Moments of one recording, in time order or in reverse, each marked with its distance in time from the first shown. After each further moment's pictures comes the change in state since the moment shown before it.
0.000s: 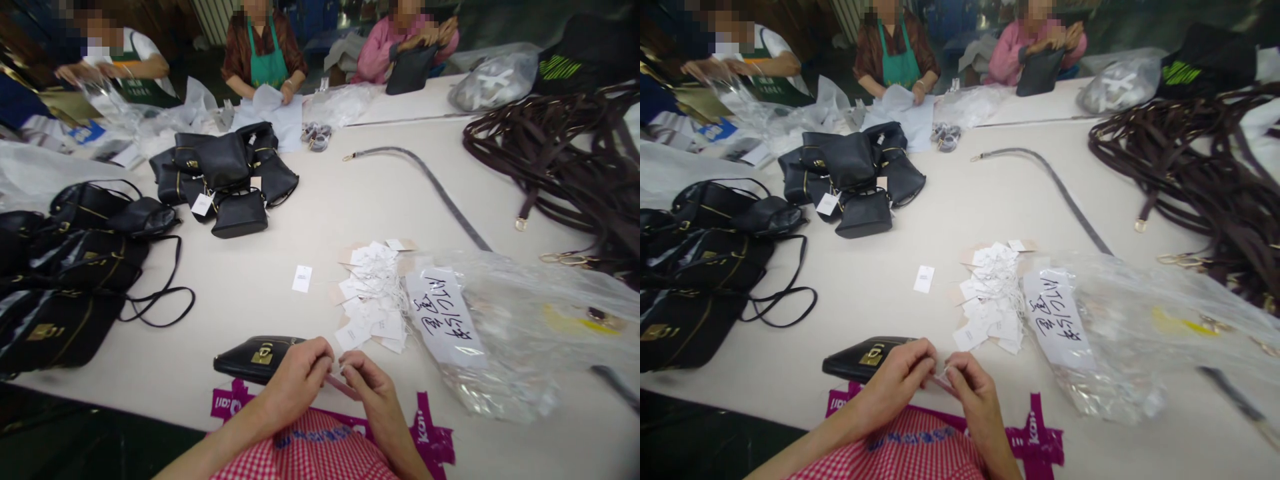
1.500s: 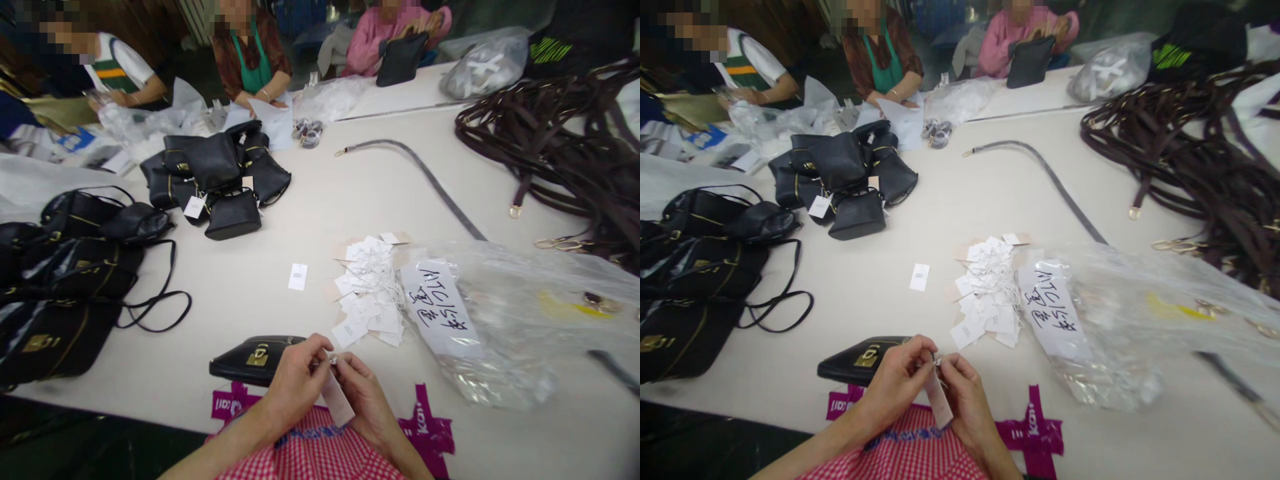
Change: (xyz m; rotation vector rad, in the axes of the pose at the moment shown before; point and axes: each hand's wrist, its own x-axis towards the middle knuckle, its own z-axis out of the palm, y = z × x) left_hand 0.003 -0.014 0.019 0.029 0.101 0.050; right_hand 0.002 0.005 0.022 0.737 -0.026 0.352
